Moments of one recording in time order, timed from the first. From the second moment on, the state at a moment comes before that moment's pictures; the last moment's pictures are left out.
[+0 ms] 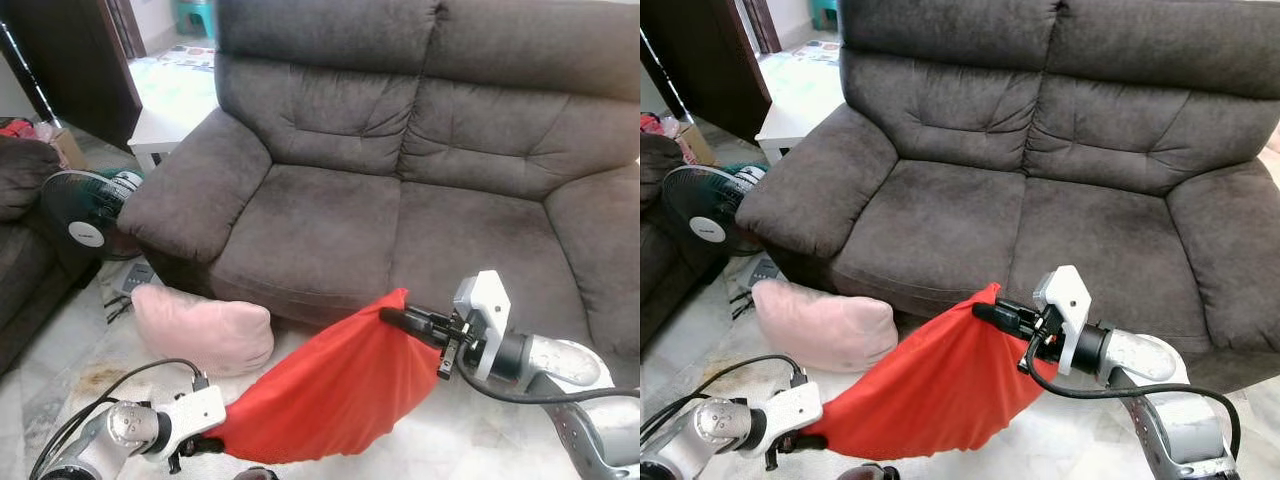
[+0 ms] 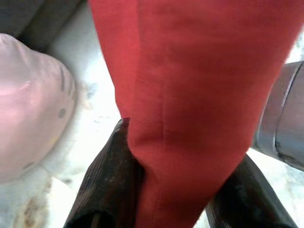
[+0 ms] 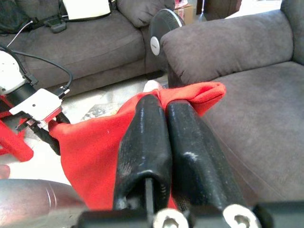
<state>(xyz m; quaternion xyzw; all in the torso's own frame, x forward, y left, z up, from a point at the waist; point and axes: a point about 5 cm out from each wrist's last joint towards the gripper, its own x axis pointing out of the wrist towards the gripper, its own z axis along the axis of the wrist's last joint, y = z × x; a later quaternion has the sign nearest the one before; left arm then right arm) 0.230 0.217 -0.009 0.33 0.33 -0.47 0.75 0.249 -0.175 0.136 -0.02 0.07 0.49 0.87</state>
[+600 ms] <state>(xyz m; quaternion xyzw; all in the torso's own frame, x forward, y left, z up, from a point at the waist) 0.237 0.225 -0.003 0.33 0.30 -0.42 0.79 0.249 -0.174 0.136 -0.02 0.07 0.48 0.87</state>
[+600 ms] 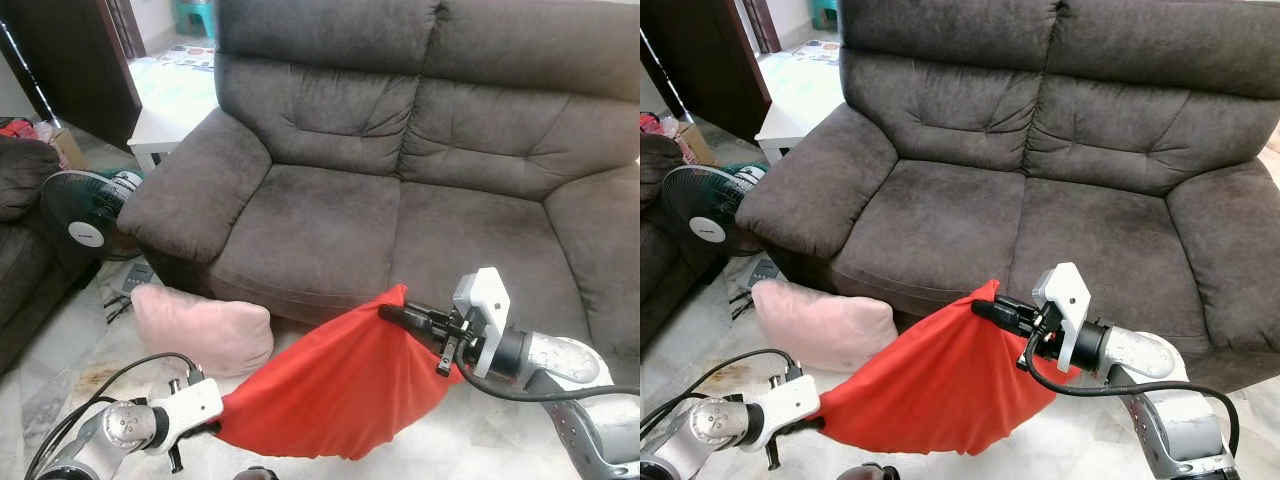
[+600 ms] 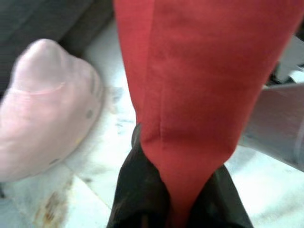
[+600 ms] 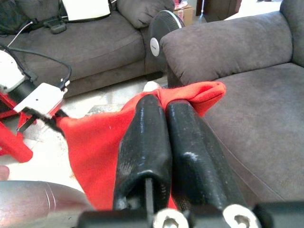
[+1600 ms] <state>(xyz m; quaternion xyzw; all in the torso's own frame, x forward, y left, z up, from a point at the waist) 0.304 0.169 0.132 0.16 -0.09 -0.05 0.98 0.260 -0.165 0.098 -0.01 0.05 0.12 0.99</state>
